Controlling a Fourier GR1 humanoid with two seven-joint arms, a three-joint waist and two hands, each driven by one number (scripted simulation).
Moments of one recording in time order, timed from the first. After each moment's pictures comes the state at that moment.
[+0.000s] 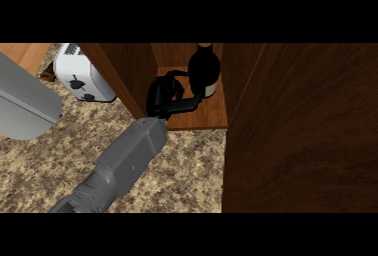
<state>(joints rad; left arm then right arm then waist) -0.93 0.00 -0.46 -0.34 1.01 0.24 -0.69 0.06 -0.04 -0.04 -2.26 -0.22 0.28 0.32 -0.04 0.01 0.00</state>
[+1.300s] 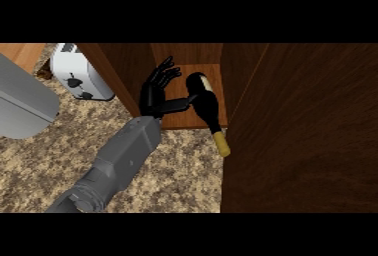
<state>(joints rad) -0.98 0.00 -0.39 -0.19 0.99 0.13 -0.85 0.03 -0.05 -0.03 -2.25 -0.19 0.27 0.32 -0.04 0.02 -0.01</state>
